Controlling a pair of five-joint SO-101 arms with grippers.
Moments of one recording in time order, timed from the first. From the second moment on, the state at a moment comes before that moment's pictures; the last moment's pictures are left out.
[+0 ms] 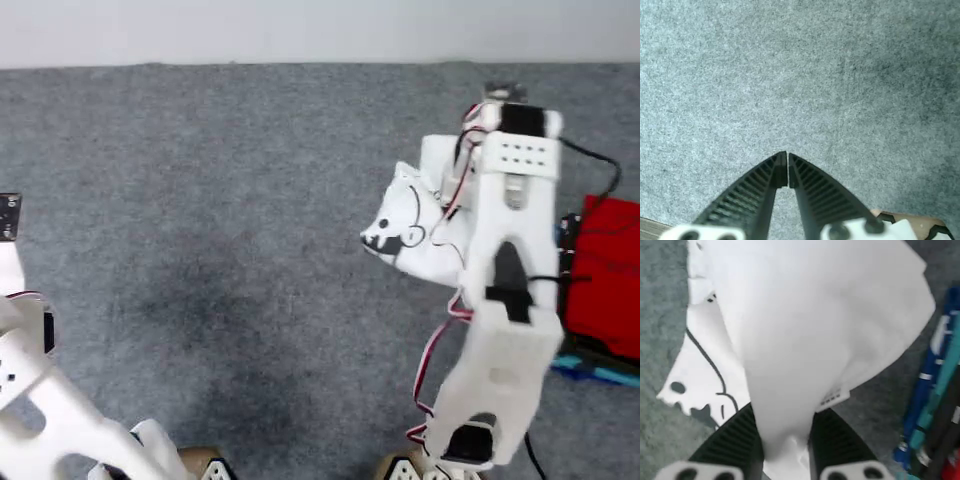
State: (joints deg) left arm -48.5 -39.3 22.5 99.6 -28.9; right arm 5.5 27.0 -36.7 100.8 -1.4
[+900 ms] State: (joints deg) left arm -48.5 -39.3 22.5 99.6 -28.9; right arm 30.9 -2.9 -28.7 100.8 26.1
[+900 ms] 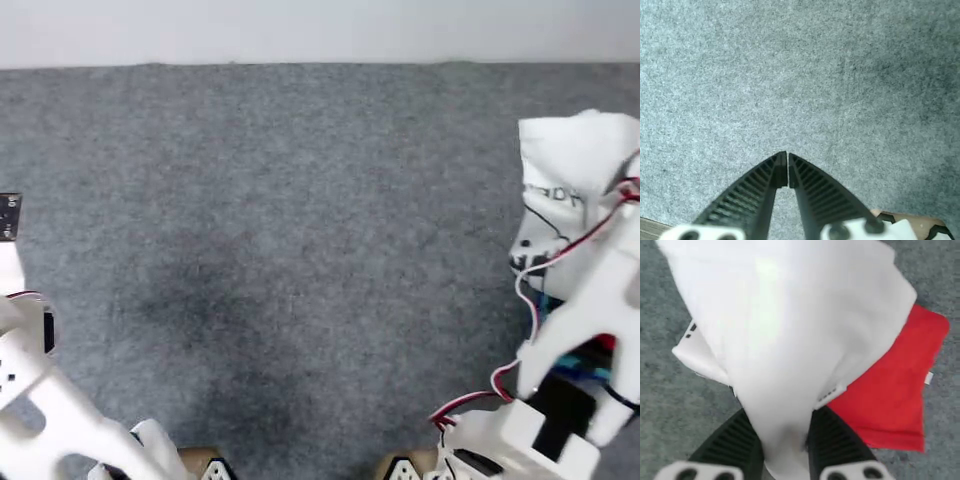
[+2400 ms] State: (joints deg) left arm -48.5 -39.3 22.5 99.6 -28.9; right arm 45.5 10.3 -32.4 92.7 38.1
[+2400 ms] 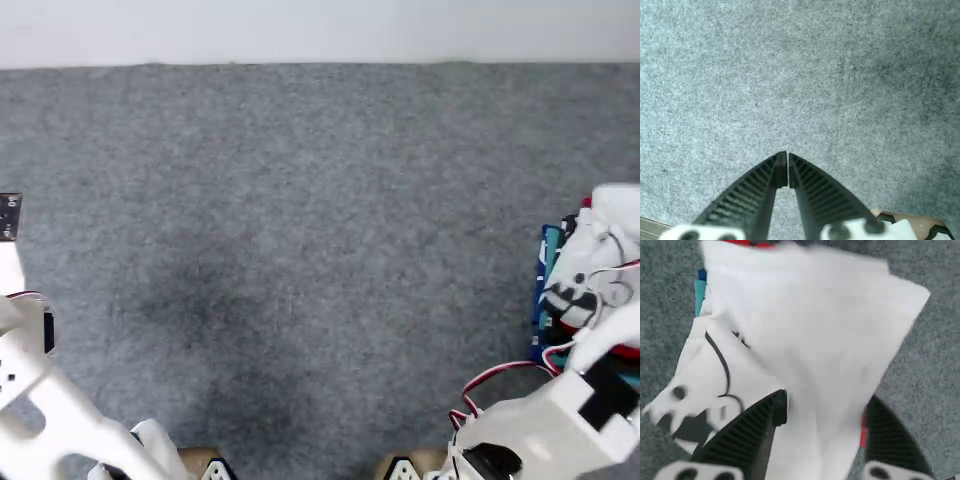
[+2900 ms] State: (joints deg) left arm -48.5 -39.3 22.5 99.6 -28.9; right arm 38.4 9.1 -35.6 99.8 36.8
